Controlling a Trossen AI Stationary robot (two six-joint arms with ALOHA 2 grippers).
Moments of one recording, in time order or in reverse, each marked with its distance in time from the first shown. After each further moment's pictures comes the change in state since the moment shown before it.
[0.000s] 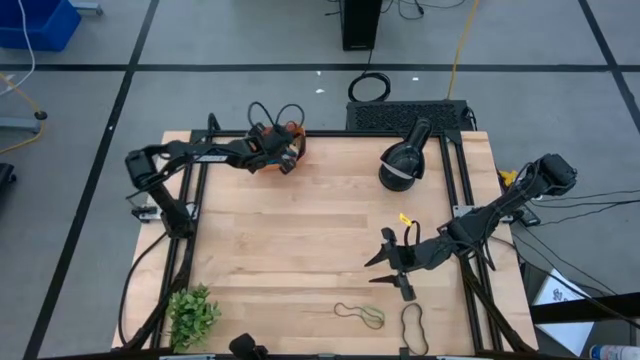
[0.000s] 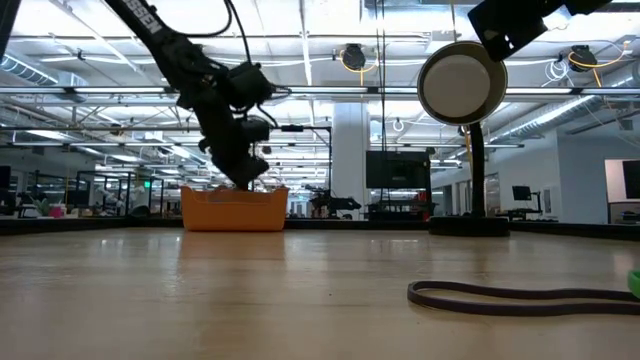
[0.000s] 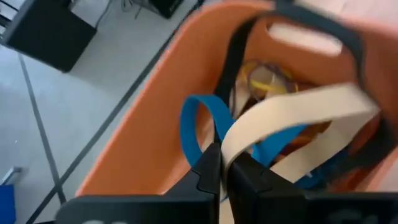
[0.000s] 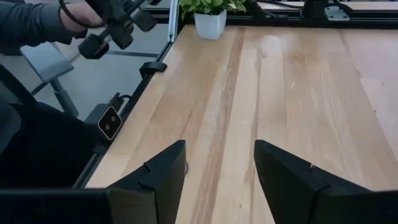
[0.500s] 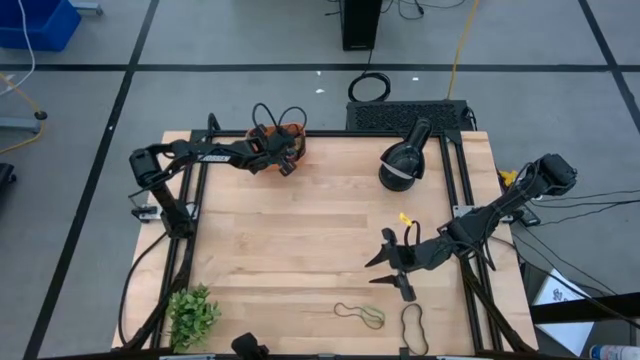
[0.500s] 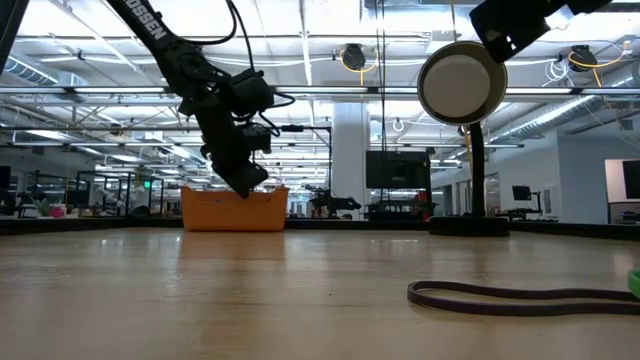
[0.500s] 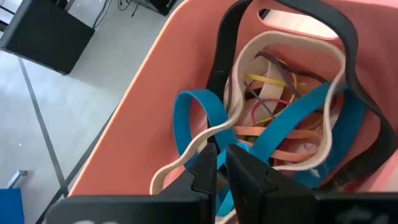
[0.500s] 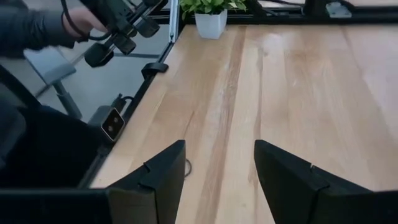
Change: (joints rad) left arm 0.004 0.035 0.000 0.009 0.000 0.033; right arm 0.001 0.000 0.000 0.000 -0.004 0.034
